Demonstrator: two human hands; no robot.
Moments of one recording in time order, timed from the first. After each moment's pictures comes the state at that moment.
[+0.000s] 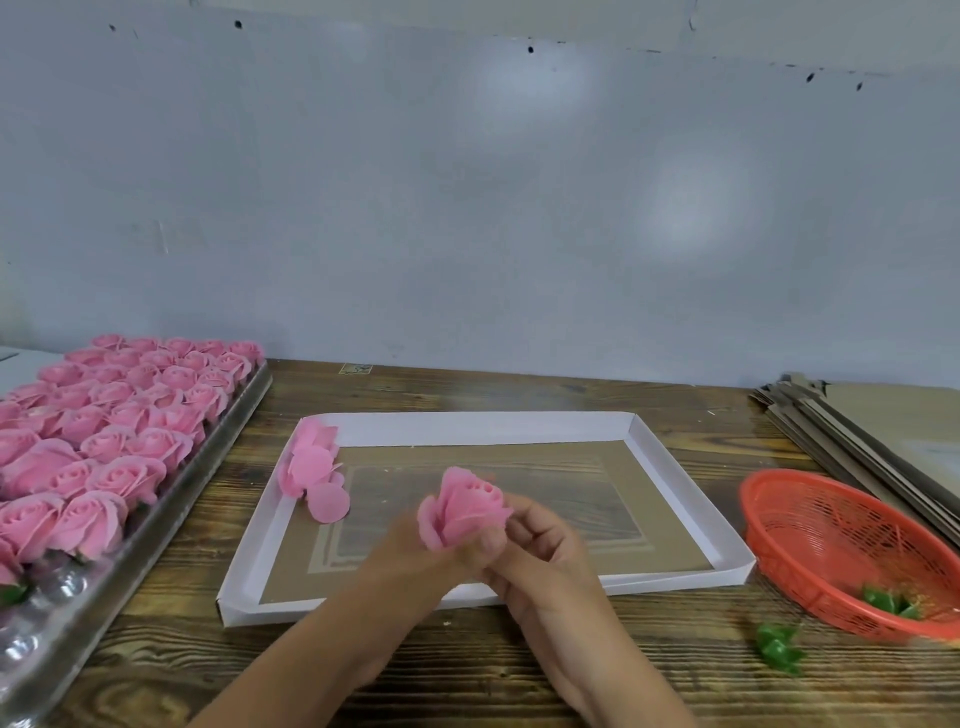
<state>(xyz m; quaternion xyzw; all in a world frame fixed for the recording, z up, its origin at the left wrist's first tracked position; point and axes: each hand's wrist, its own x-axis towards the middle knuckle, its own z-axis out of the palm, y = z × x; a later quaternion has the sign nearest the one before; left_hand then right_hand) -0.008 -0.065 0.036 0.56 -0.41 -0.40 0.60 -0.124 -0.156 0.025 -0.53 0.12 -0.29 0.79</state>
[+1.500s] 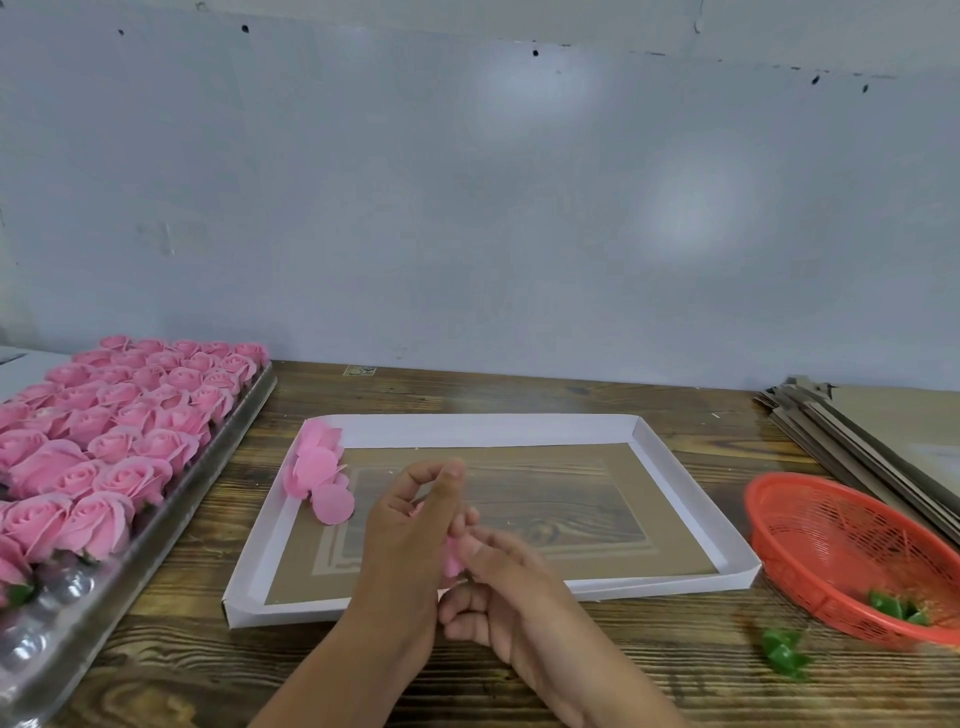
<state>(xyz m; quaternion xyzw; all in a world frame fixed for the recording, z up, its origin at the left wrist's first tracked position) -0.023 -0.084 0.038 0.49 -0.19 -0.29 0.80 -0.118 -0.146 0.026 -0.52 0.17 -0.14 0.82</state>
